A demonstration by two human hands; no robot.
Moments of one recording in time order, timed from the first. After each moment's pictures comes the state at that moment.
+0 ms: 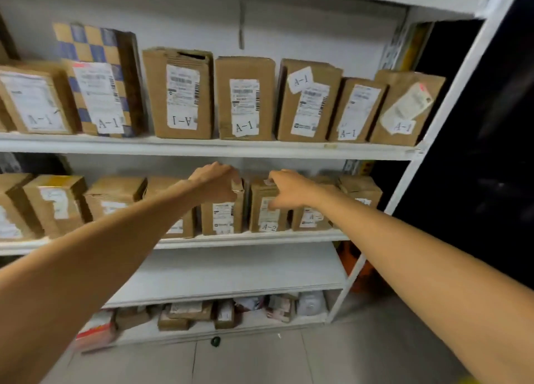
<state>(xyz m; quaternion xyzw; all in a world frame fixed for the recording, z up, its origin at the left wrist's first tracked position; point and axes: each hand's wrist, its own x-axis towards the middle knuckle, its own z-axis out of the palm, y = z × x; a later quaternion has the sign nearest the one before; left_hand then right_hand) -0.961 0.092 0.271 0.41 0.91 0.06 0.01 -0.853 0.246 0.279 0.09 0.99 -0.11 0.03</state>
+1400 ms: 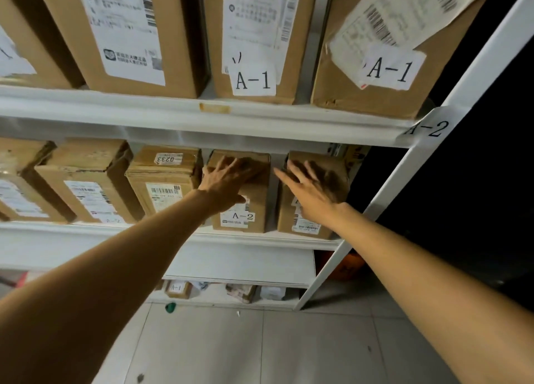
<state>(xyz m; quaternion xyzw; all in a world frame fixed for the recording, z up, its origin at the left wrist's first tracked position) -1.012 0.471 0.094 0.37 0.93 -0.01 0.04 -0.911 0.660 0.091 0.03 0.99 -0.07 0.09</state>
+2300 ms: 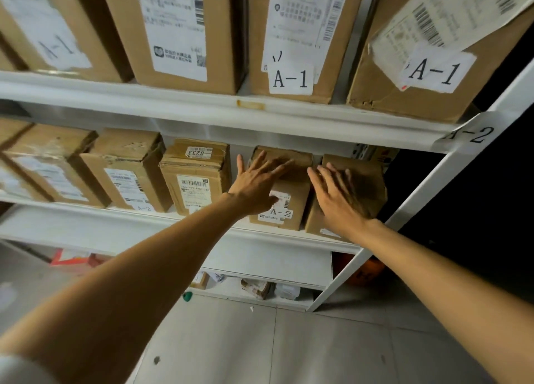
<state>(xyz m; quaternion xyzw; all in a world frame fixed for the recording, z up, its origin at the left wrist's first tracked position) -0.994 0.471 0.093 0.39 0.92 0.05 0.01 -0.895 0.656 0.076 -0.03 1.00 0.03 -0.06</state>
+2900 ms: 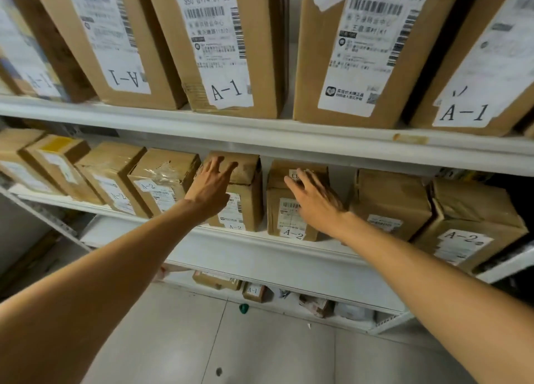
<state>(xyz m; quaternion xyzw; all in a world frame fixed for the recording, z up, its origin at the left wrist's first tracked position) -1.102 0.193 0.115 0.23 0.97 0.05 -0.03 -1.024 0.426 0.095 -0.08 0.99 -0.08 0.02</state>
